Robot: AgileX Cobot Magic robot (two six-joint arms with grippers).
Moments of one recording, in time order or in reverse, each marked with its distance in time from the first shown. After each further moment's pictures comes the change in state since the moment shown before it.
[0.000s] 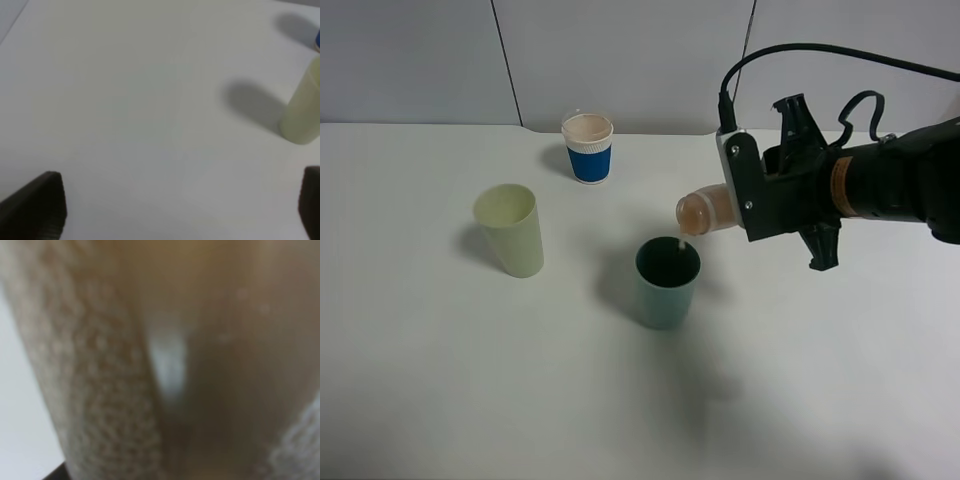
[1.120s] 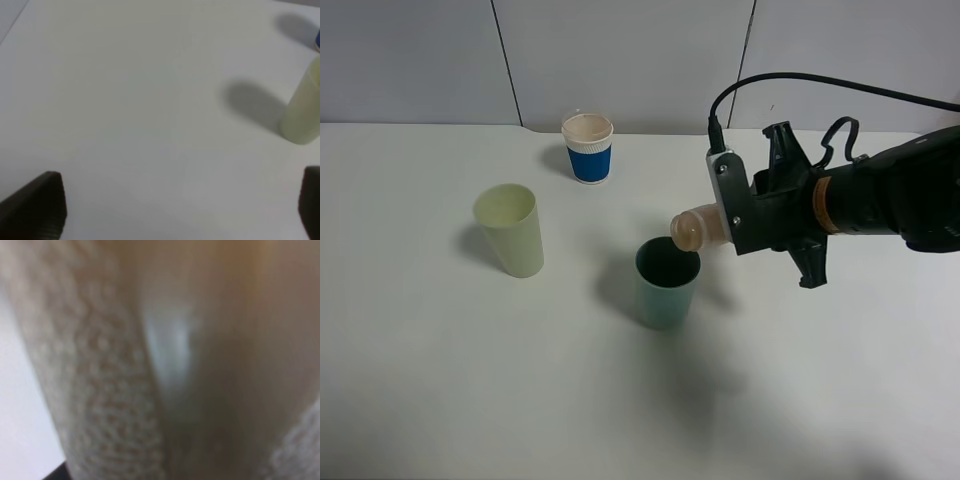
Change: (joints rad) left arm 0.000 0.000 0.000 0.000 0.000 0.000; right arm -0.001 0.086 0.000 0.013 -0.020 0.045
